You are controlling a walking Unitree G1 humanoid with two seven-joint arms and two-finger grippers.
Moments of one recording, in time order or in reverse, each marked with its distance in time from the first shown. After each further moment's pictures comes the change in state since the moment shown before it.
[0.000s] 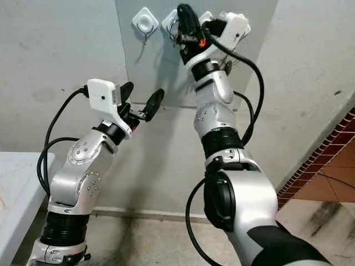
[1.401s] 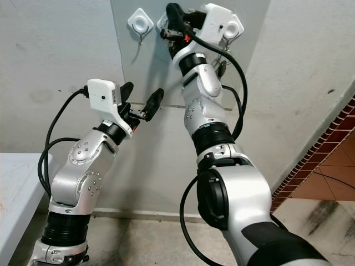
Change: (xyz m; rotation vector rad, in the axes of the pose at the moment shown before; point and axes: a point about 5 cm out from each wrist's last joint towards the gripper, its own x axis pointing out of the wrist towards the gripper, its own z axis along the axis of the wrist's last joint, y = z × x) left arm 0.001 0.000 0.000 -0.011 -0.001 0.015; right arm 0.012 0.020 -0.016 -0.079 0.114 -0.049
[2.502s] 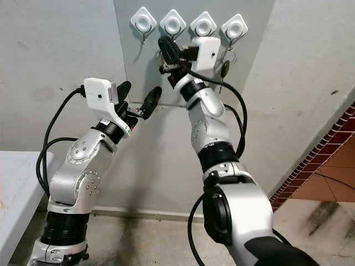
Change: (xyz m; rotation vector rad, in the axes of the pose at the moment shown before) left arm 0.000 0.003 0.001 -0.020 -0.009 0.010; right arm -0.038 -0.015 -0.033 -0.026 0.125 0.119
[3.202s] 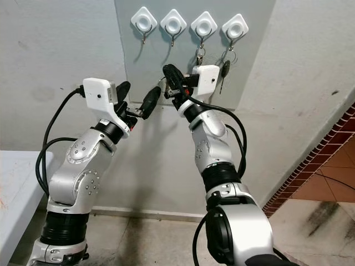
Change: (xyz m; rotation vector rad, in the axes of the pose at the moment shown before) left arm 0.000 0.000 0.000 -0.003 0.001 0.003; right arm -0.028 -0.007 -0.025 -0.001 0.070 -0.046
